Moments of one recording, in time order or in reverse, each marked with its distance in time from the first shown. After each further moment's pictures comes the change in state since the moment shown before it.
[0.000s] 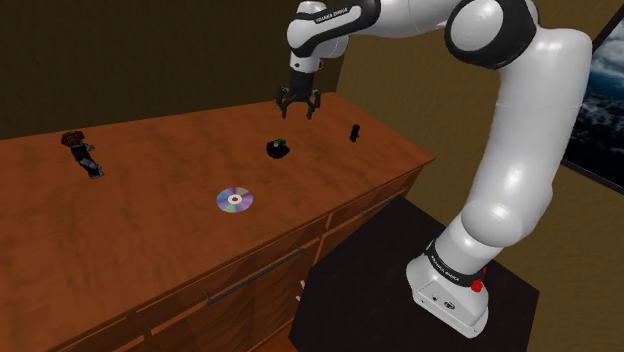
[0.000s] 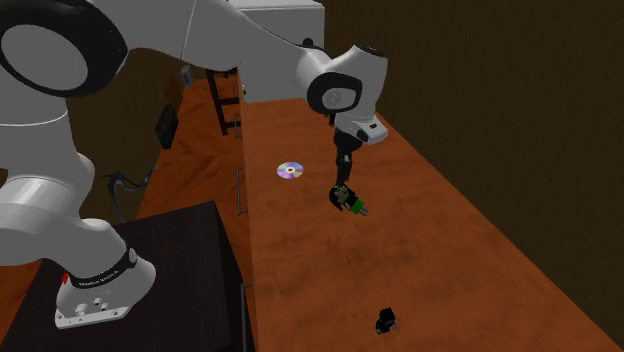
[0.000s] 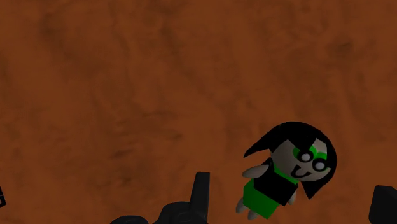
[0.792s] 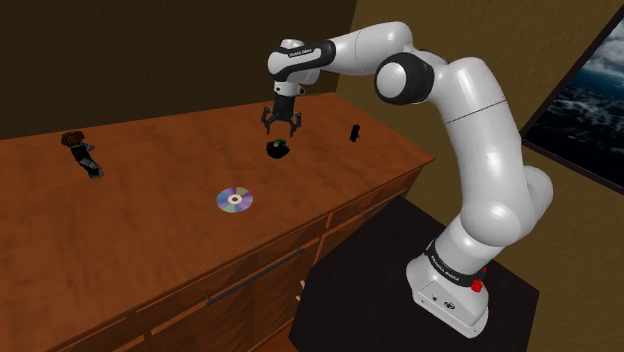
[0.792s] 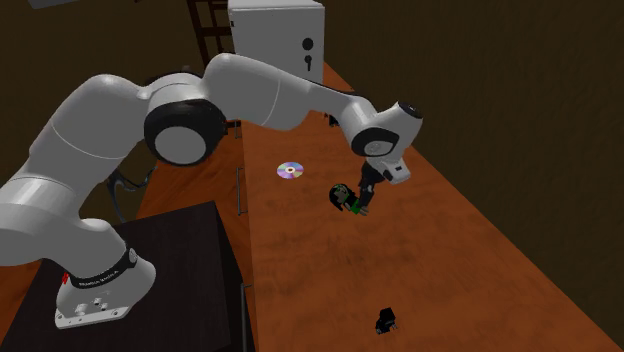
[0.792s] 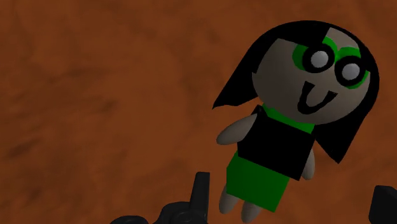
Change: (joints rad) arm -0.015 0.500 -0.004 0.520 0.075 -0.101 0.103
